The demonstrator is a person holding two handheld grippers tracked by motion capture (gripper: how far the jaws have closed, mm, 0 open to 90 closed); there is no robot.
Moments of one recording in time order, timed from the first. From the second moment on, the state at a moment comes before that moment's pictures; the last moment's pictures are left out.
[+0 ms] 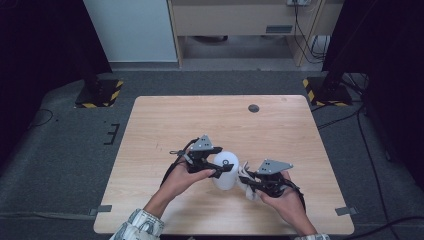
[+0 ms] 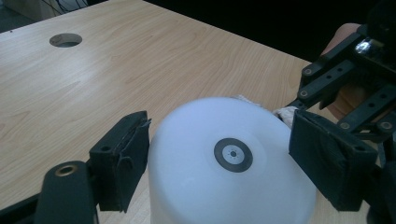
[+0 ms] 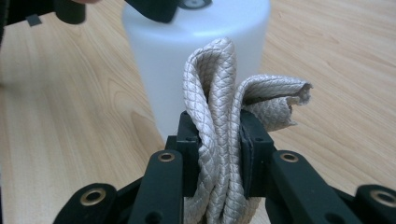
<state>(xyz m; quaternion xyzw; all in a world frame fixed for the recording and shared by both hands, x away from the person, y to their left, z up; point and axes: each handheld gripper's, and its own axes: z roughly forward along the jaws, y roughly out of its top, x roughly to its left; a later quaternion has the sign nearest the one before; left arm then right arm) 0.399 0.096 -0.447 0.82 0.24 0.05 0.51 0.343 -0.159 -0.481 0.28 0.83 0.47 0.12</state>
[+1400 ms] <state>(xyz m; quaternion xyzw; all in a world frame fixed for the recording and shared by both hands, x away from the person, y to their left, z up) 0.422 0.223 -0.479 0.83 0.37 0.17 0.39 0.409 -0.206 -0.490 0.41 0.79 0.42 0.19</state>
